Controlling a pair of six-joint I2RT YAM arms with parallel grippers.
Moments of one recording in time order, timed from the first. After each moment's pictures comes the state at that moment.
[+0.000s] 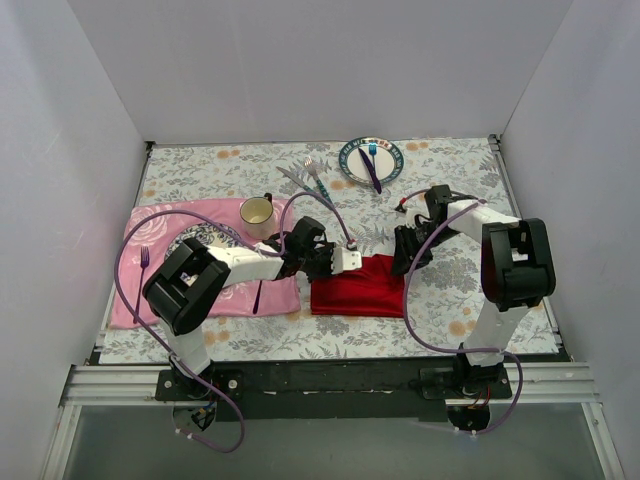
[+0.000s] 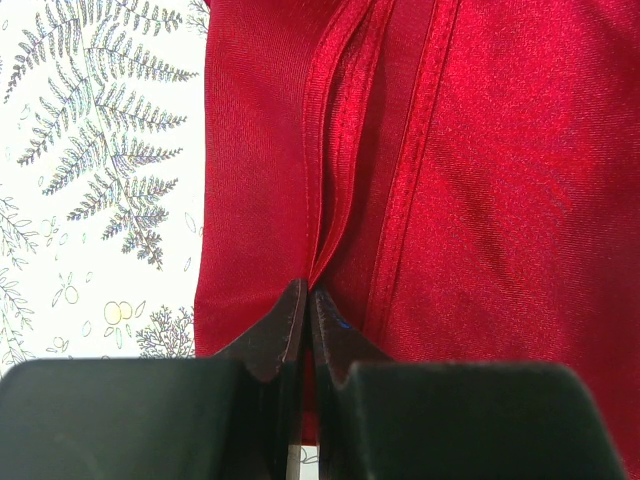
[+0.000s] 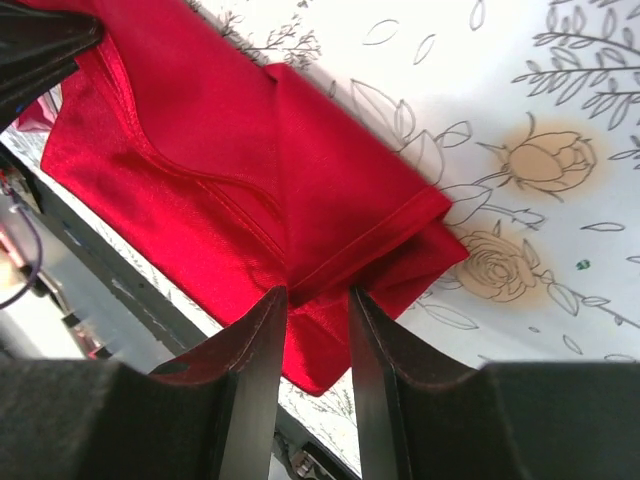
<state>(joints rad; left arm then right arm) -0.75 1.78 0.95 0.00 0.38 0.76 0.17 1.81 1.12 -0.79 -0.66 -0.11</state>
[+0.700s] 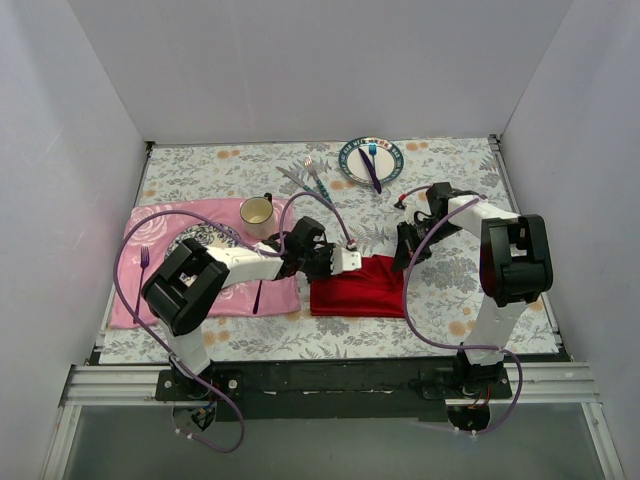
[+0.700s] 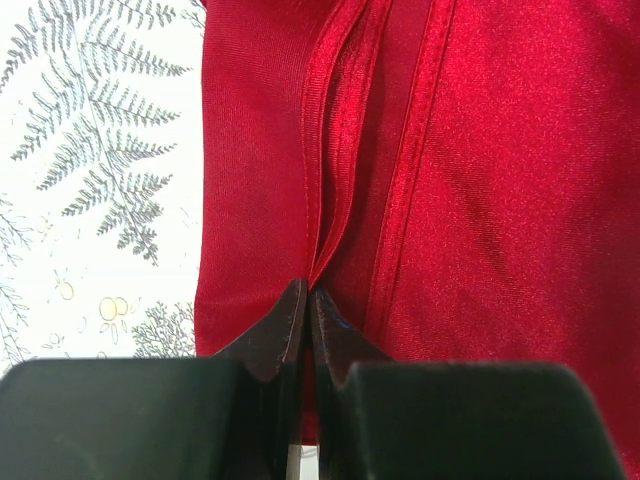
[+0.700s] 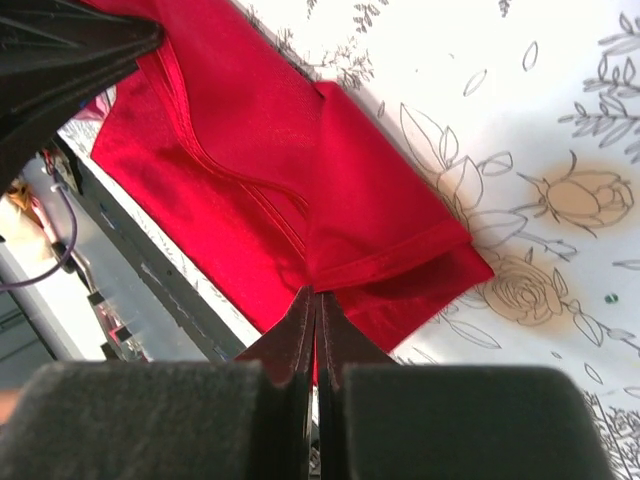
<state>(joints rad) -0.75 1.78 0.95 0.00 0.38 0.76 0.15 1.85 1.17 -0.83 -0.76 -0.15</state>
